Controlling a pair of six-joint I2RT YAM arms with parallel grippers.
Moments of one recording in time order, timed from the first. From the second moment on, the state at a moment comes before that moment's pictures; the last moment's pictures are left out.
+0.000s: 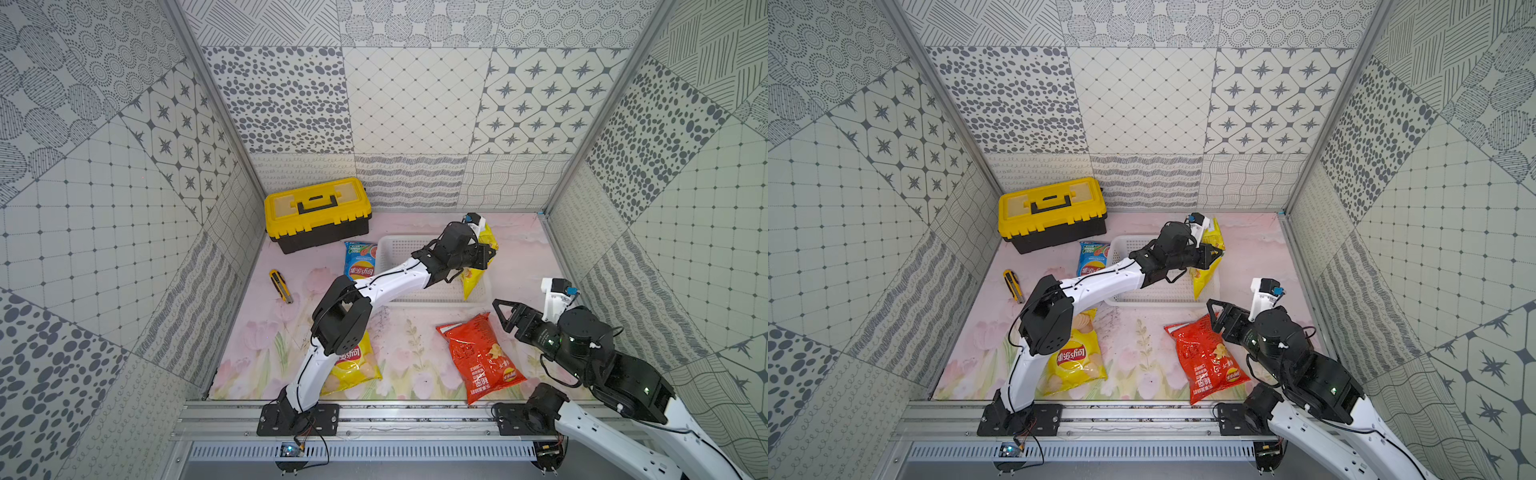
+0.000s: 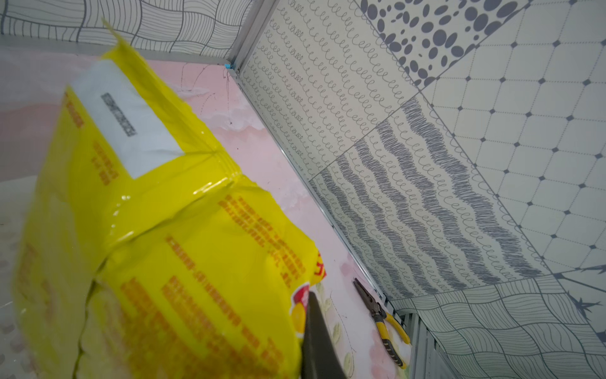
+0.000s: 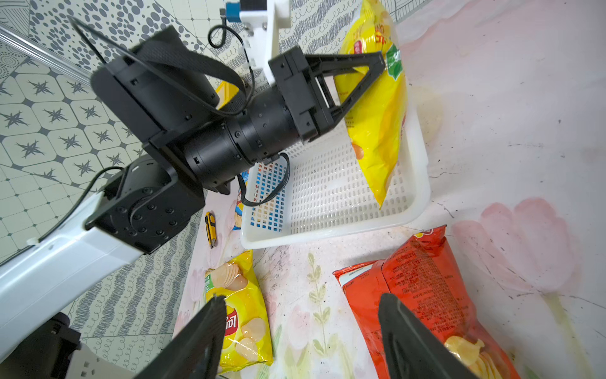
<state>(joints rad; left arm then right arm) -0.85 2.19 1.85 0.00 0.25 -0.59 0.79 0.48 0.87 -0.84 0.29 0.91</state>
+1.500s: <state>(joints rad) -0.93 1.81 1.40 0.12 0.27 -0.68 0.79 0.55 1.02 -0.84 0.42 0.80</state>
